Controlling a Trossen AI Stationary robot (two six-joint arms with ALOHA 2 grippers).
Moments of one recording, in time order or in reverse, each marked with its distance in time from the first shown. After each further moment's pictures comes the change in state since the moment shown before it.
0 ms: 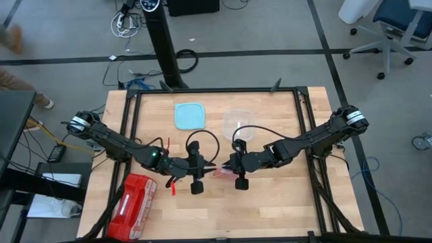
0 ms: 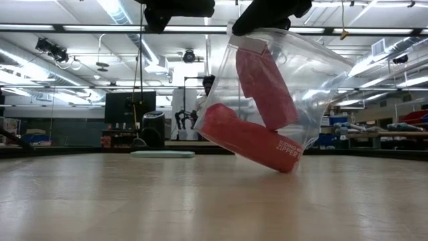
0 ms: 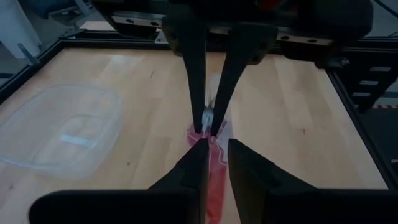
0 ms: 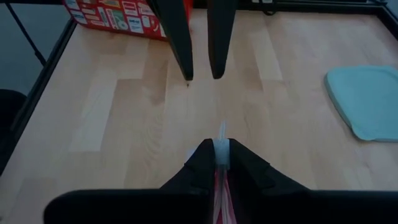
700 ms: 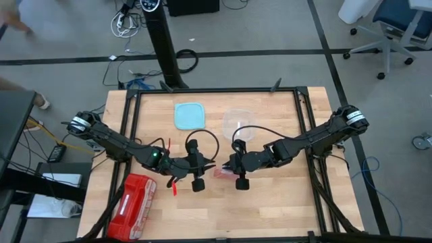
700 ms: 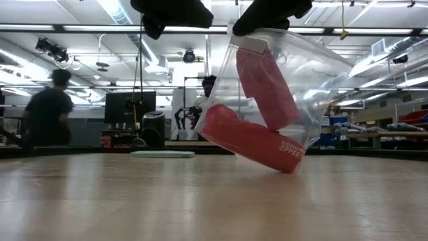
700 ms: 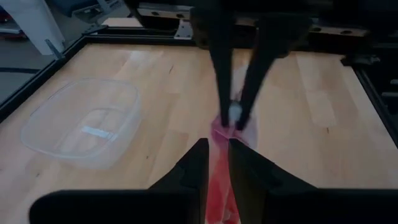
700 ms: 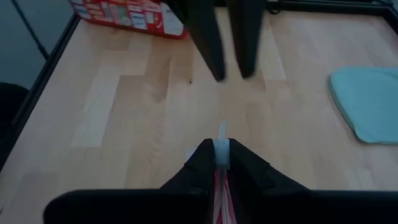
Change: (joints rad) left arm 0.002 0.006 -0.013 -0.010 -0.069 -0.014; right arm -0.005 0.000 0.000 -0.004 -0.022 -0.024
